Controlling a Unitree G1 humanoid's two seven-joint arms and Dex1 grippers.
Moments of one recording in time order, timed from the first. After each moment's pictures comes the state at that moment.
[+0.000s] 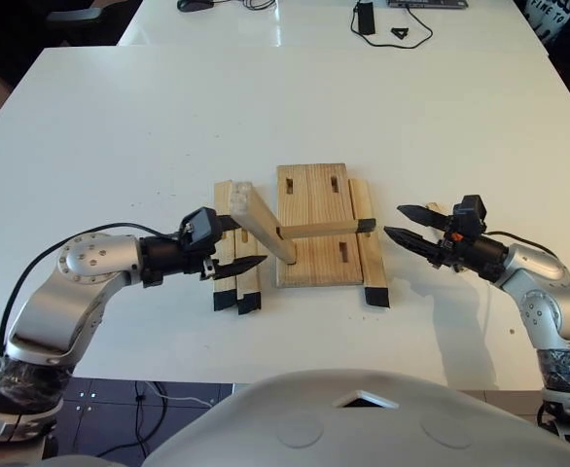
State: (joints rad) left arm 0.20 0.89 0.05 -0.52 -0.49 0.41 -0.95; right arm 0.14 -0.55 -0.09 -0.16 0.57 0.38 0.99
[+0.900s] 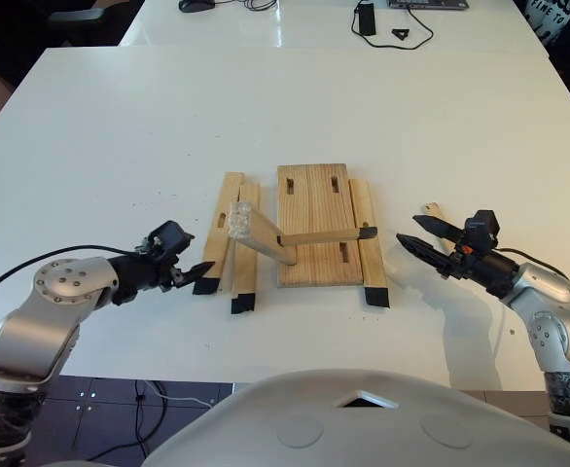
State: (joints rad) left arm 0.29 0.98 0.08 -0.46 -0.28 0.59 -0.74; right arm 0.24 -0.53 -0.14 -0.19 0.54 0.34 0.92
